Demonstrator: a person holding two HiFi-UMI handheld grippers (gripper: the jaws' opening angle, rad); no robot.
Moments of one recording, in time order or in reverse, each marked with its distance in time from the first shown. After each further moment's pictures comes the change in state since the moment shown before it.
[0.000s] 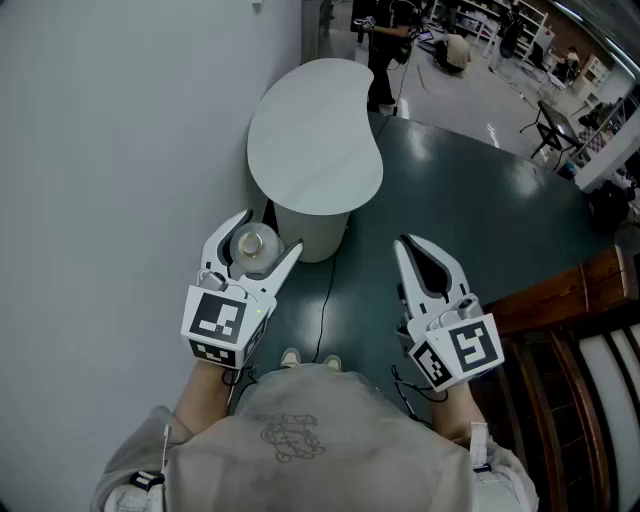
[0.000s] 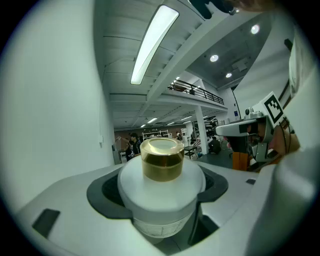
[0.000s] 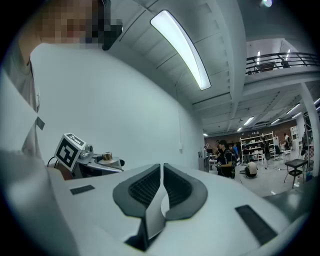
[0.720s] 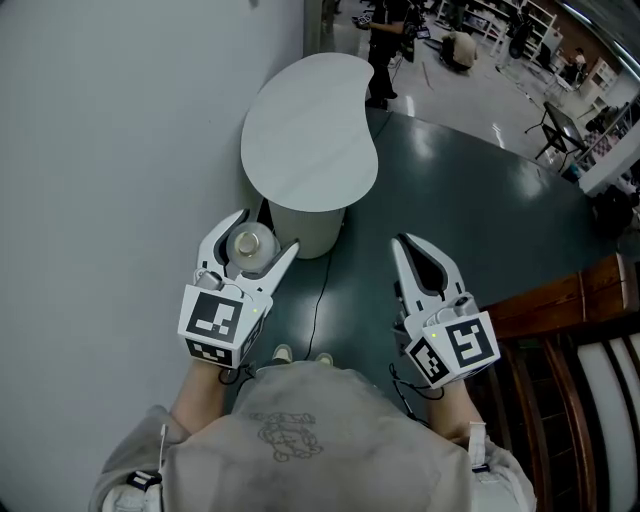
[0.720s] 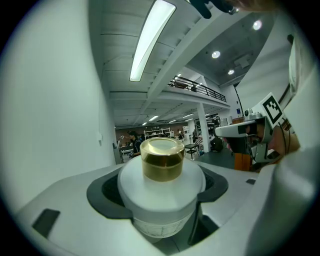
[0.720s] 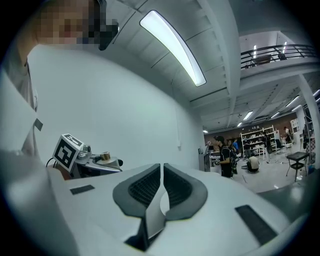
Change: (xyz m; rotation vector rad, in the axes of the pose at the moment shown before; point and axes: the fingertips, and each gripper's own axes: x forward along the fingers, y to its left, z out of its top) left arm 0.024 -0.024 -0.007 0.011 0.020 0.010; right arm -0.006 -0.039 -0.015 0.047 0.008 0.014
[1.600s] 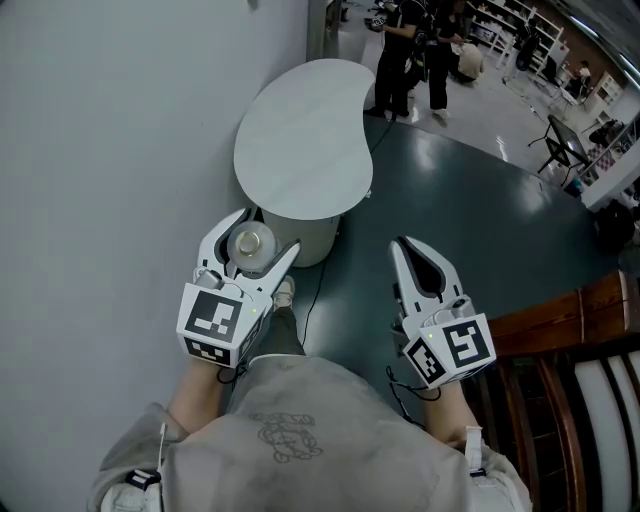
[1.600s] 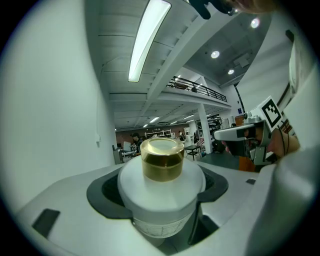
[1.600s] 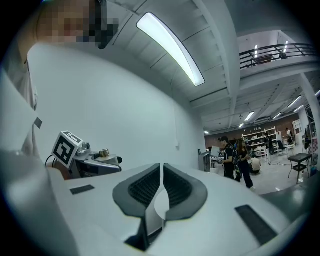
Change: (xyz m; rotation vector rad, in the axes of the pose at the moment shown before) left arm 0.039 -0.021 -0.006 0.008 -0.027 0.020; right arm 0.003 -0.046 -0.022 -0.016 -0.010 0.021
